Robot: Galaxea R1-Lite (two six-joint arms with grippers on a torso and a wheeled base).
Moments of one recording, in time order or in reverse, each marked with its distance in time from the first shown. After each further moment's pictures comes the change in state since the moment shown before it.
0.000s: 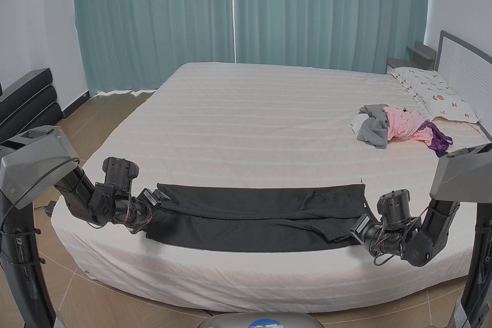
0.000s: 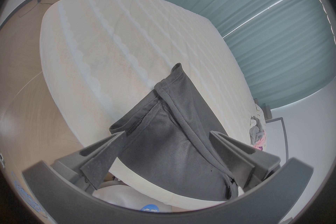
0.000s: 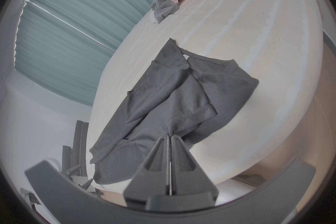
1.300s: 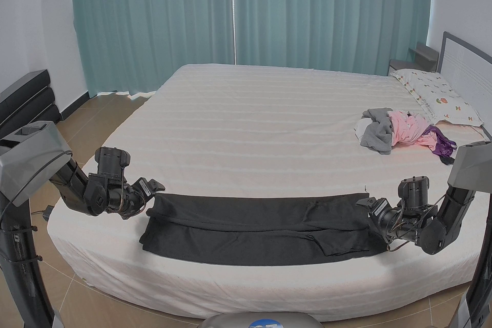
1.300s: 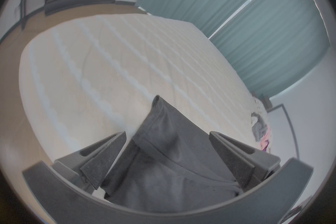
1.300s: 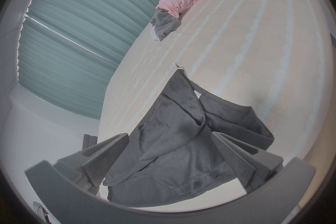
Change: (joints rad) left arm 0.051 -0.005 -0.064 -0.006 -0.003 0.201; right arm -0.128 -0.063 -0.007 -0.014 0.060 -0.010
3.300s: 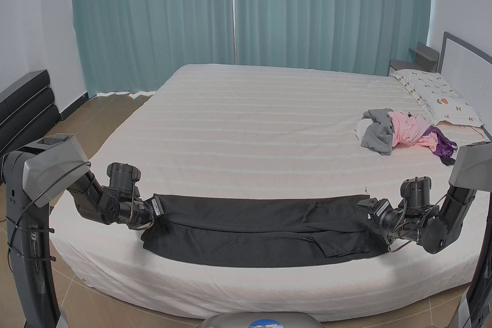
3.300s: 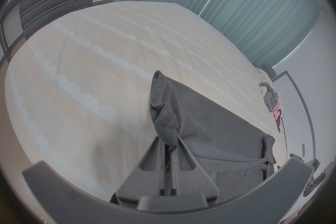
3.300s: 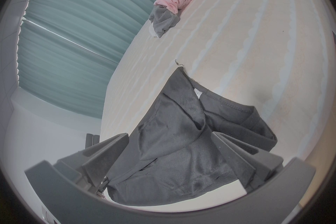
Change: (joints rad) left arm -0.008 0.145 -0.044 -0.001 -0.048 0.234; right arm -0.023 0.006 0.004 0.000 0.054 0.007
